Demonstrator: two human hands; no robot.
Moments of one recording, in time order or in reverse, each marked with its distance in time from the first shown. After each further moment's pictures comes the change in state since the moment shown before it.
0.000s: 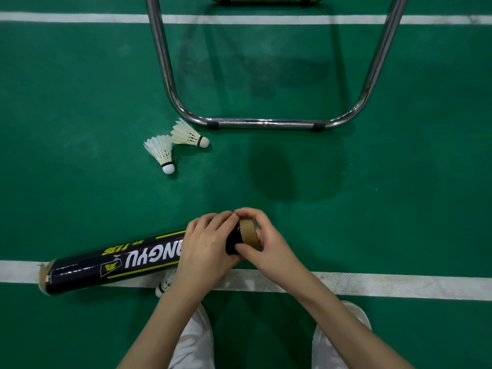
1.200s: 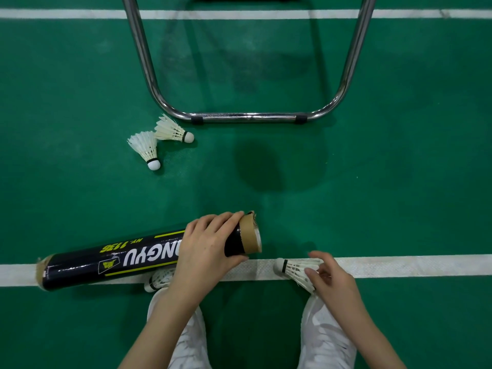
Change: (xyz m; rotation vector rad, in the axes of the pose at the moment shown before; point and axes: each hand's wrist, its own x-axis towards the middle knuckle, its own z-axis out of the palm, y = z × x) left_hand -0.011 0.018 0.000 0.000 -0.086 0.059; right_hand -0.101 0.081 -0.073 -0.326 0.404 0.334
